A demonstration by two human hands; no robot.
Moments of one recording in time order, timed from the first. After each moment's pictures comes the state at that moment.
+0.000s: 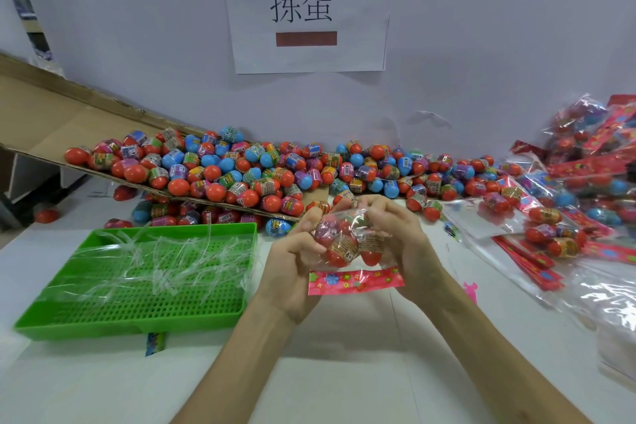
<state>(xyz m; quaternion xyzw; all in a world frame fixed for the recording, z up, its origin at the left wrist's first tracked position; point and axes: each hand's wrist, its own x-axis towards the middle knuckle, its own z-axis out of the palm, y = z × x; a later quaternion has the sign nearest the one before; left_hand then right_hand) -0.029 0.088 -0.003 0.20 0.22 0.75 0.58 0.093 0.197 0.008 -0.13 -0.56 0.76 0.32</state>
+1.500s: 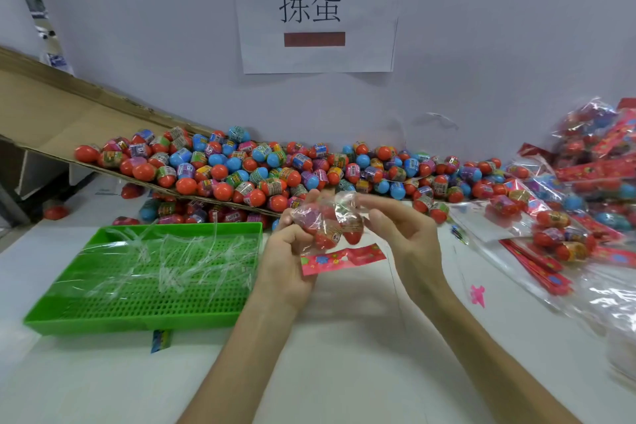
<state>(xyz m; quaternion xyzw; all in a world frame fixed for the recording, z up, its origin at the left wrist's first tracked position) -0.042 0.095 -0.002 0.09 0.26 0.83 0.48 0.090 0.197 -0.009 -0.20 -0.69 0.53 0.45</state>
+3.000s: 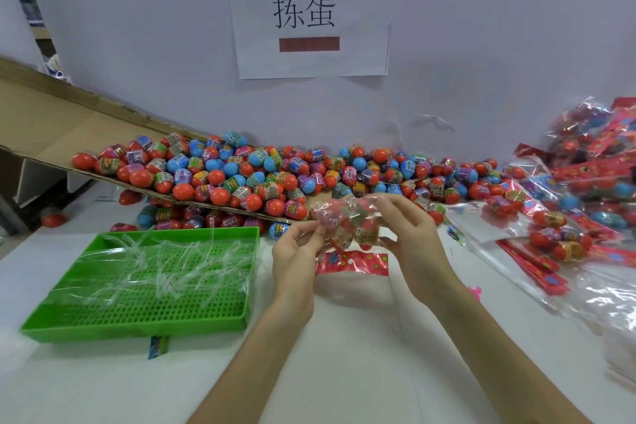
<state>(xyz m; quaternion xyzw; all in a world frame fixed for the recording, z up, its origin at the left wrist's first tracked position) -0.035 0.107 -0.026 0.15 0.56 0.74 0.33 0.091 0.204 0.008 -0.27 -0.60 0.64 0.39</state>
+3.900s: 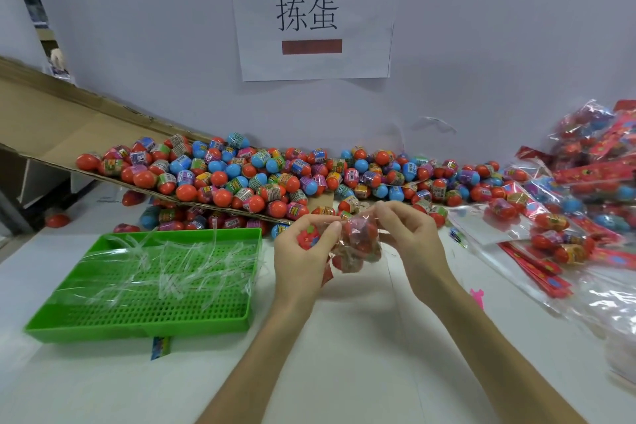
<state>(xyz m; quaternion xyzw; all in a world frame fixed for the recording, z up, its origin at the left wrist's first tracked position) -0.030 0.100 -0.016 0.32 0.60 0.72 0.17 0.092 0.201 0.008 -0.23 -0.67 0.57 0.41</state>
